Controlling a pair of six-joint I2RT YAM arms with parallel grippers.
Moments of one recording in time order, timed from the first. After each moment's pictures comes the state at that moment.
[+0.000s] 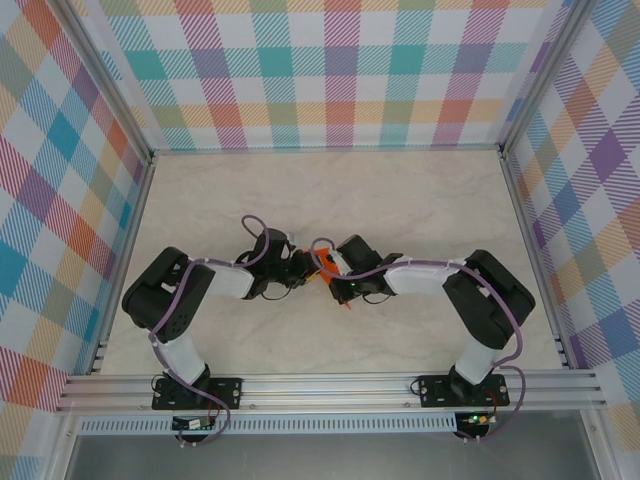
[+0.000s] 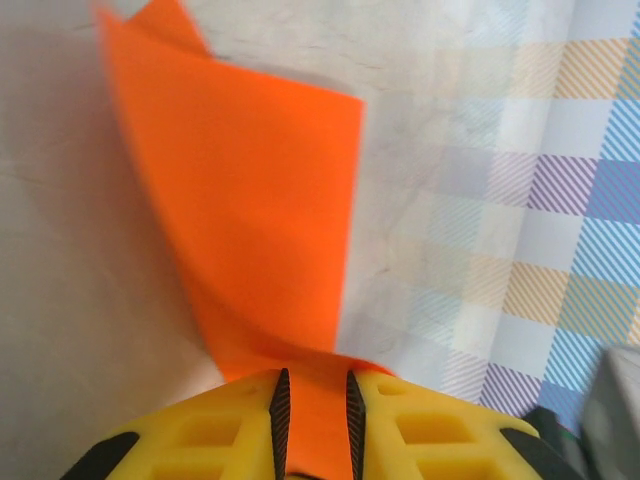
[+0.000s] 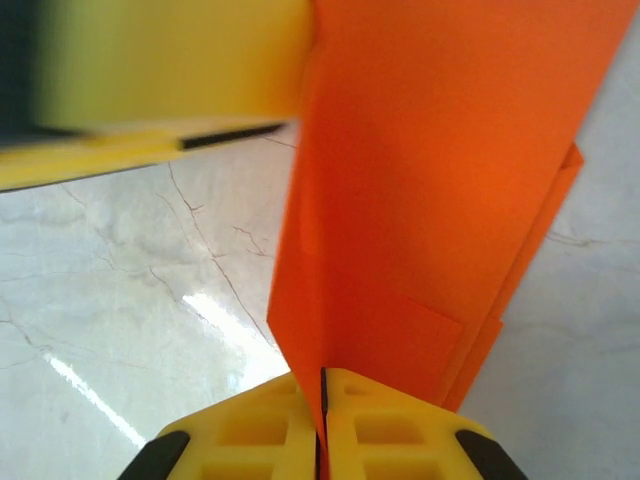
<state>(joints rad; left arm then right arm) -0.54 1.74 0.67 0.41 0.48 -1.14 0.77 1.71 0.85 -0.18 -0.21 0.32</state>
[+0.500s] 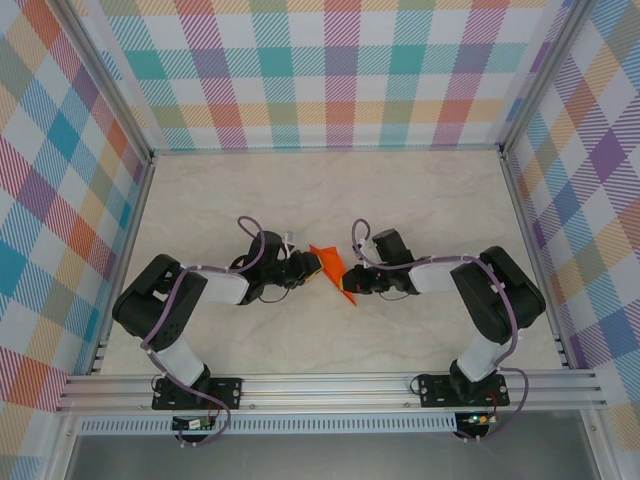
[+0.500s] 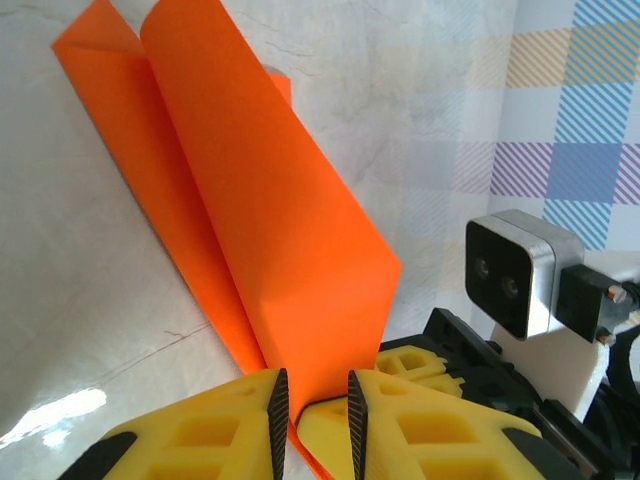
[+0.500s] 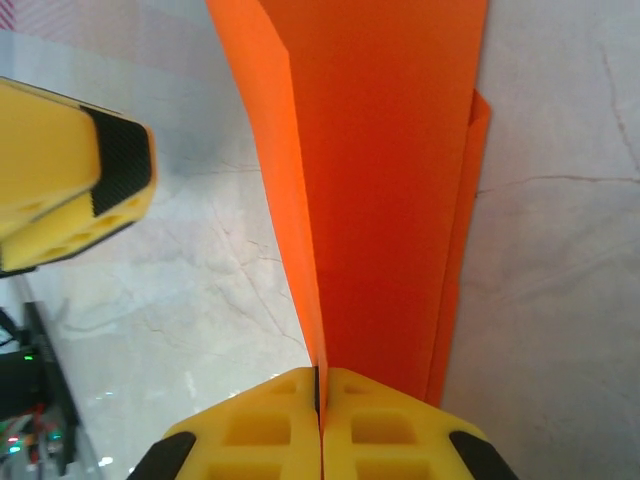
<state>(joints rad) -0.55 1.68 0.61 0.48 0.49 -1.13 0.55 1.70 0.68 0.12 -0.64 0.54</state>
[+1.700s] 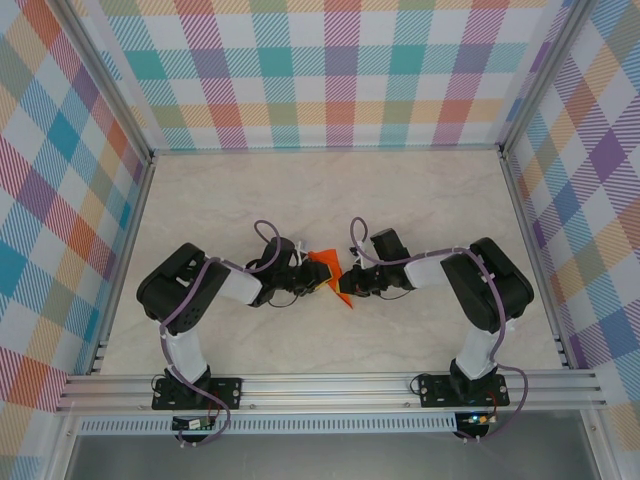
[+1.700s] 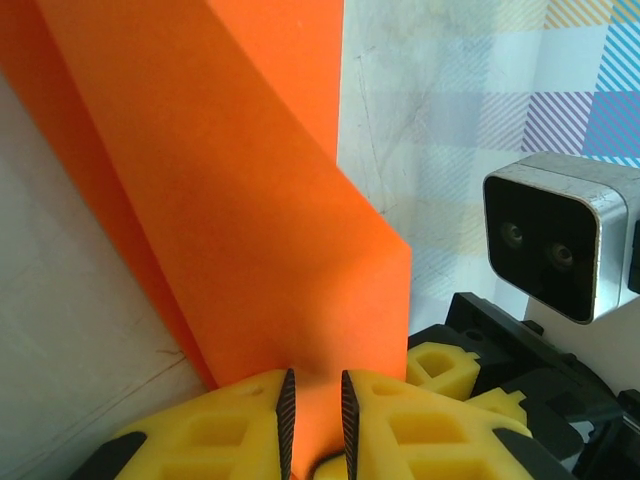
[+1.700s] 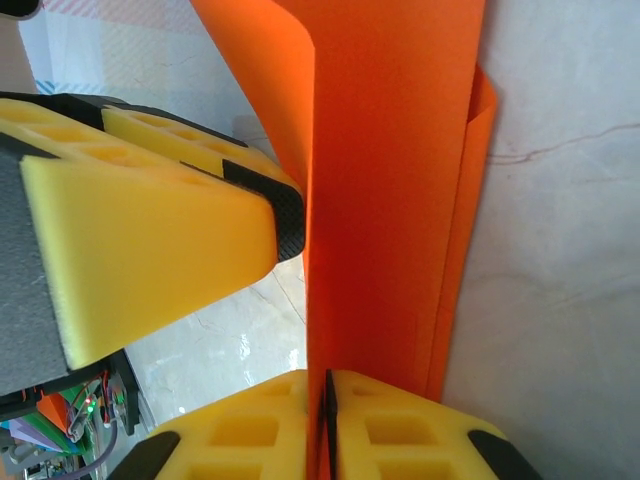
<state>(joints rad) -0.61 1.84 0.65 0.56 0.52 -1.13 0.53 1.79 0.73 0.08 -0.76 0.58</state>
